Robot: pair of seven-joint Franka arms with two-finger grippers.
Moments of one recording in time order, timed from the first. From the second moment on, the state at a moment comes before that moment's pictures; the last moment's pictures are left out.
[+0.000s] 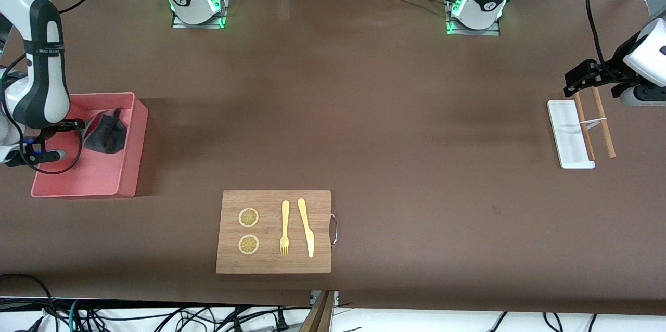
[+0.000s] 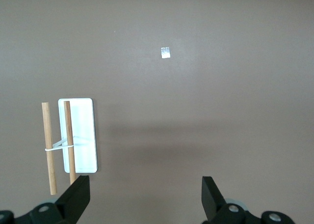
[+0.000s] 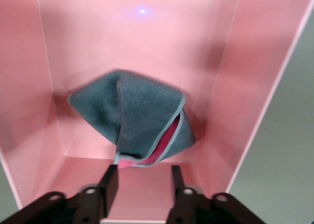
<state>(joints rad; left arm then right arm) 0.10 0.02 -0.12 -1.59 0.04 1.59 -0.03 0.13 0.50 -0.51 -1.72 0.00 1.89 -0.51</state>
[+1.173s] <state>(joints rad) 0.10 0.03 -0.12 -1.59 0.04 1.59 -0.03 0.06 0.12 -0.13 -1.48 -0.02 1.49 -0.15</state>
